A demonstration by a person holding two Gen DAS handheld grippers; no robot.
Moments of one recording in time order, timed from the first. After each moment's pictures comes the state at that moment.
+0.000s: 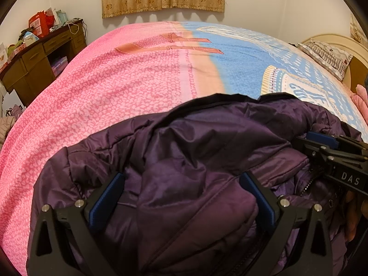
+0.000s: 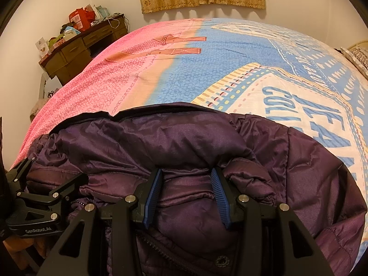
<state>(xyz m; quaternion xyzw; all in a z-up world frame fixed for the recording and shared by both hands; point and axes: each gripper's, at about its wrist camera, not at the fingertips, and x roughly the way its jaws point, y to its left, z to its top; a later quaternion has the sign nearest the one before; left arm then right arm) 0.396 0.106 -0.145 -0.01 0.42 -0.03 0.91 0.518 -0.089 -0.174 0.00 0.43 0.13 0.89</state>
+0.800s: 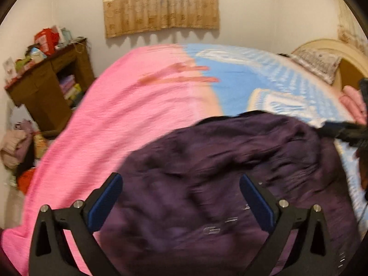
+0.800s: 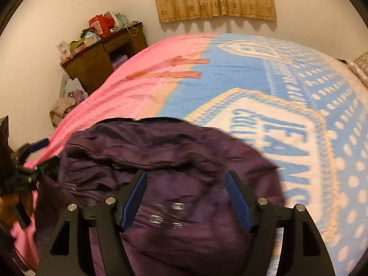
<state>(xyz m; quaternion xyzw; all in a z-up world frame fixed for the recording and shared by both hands) 0.324 0.159 -0.072 0.01 0.38 -0.03 0.93 0.474 -0.179 -0.096 0.00 0.41 0.18 0.90</state>
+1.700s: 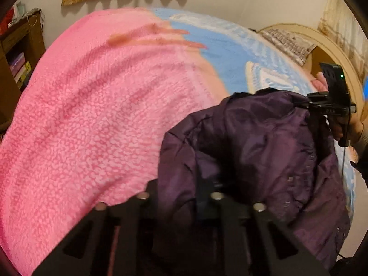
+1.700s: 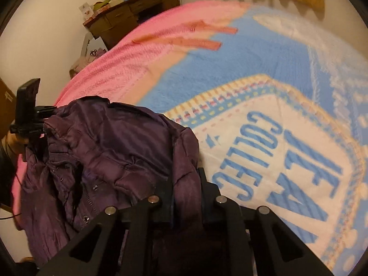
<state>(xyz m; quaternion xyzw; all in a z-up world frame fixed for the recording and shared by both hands) 0.415 0.187 -0.123 -0.02 0.46 -0.20 0.87 0.556 -0.161 -0.125 -0.08 0.47 0.30 0.82</state>
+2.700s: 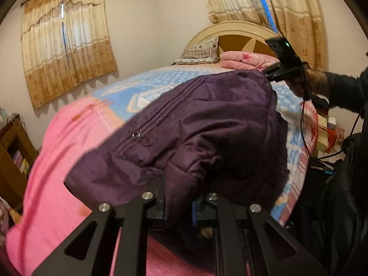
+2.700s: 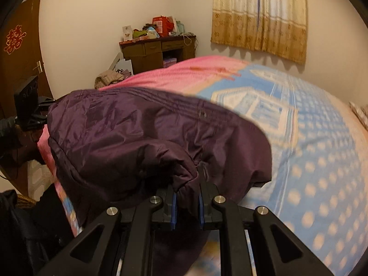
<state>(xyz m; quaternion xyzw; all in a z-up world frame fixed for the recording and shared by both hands) 0.006 0.140 -0.083 0.14 0.23 -0.32 0.91 0.110 -0.269 -0.101 -0.10 0.32 0.30 0.89</state>
